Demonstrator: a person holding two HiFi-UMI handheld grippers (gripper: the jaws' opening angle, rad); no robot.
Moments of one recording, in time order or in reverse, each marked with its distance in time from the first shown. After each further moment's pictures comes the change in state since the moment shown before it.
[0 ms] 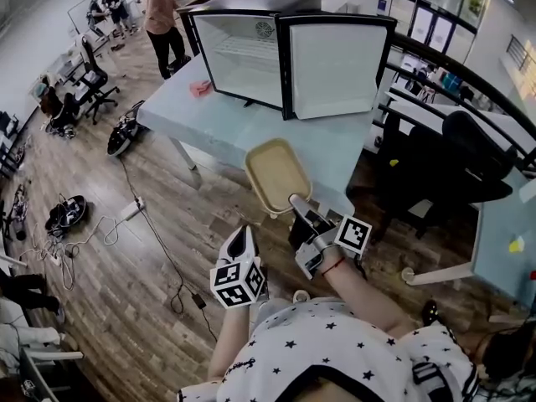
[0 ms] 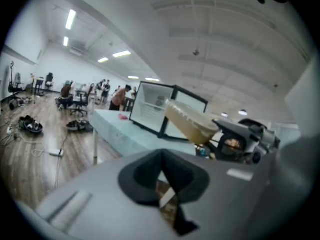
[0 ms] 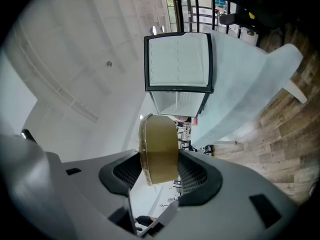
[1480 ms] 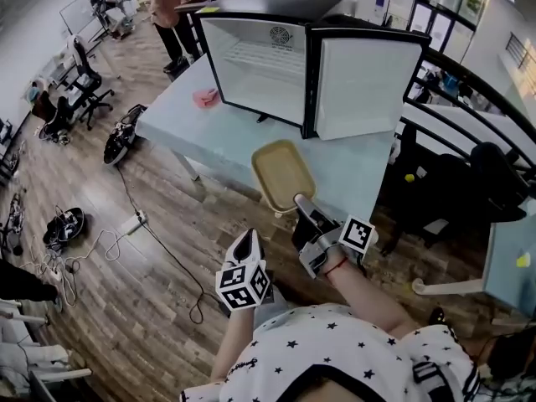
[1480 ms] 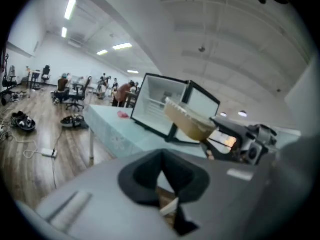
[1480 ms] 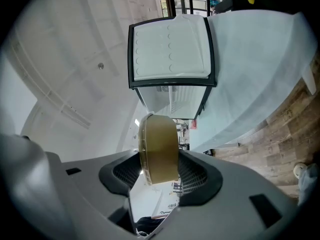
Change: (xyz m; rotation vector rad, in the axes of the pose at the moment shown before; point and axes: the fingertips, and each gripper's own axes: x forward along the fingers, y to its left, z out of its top) left arm 0.103 0.078 0.040 -0.029 0.049 -0.038; right arm 0.129 -0.045 0.032 0.051 -0.043 -0.032
